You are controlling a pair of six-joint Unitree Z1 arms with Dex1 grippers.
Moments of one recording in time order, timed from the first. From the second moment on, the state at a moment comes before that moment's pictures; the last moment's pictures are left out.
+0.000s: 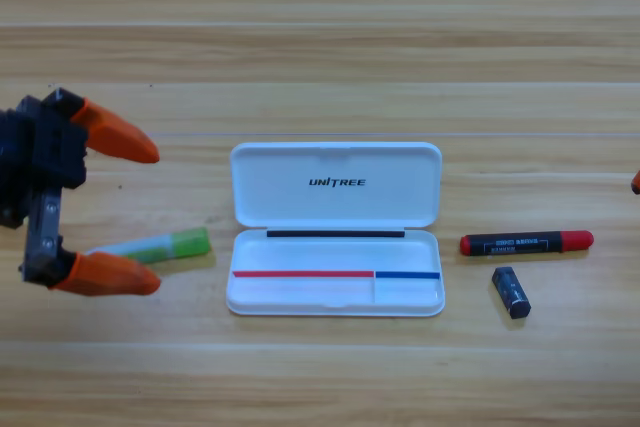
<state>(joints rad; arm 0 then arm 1) -0.78 1.28 -0.93 0.51 -0.18 0.61 0.86 1.20 -1.14 0.78 0.39 -0.35</state>
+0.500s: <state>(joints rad) -0.78 1.28 -0.97 0.57 -0.14 0.61 0.86 1.20 -1.11 0.78 0.39 -0.35</state>
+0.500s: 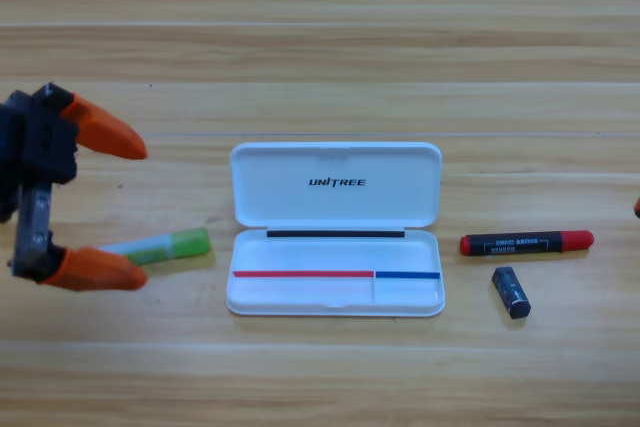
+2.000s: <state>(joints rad) -0.61 1.96 -1.19 0.69 0.07 0.75 0.85 2.00 -1.29 0.76 -0.11 0.39</state>
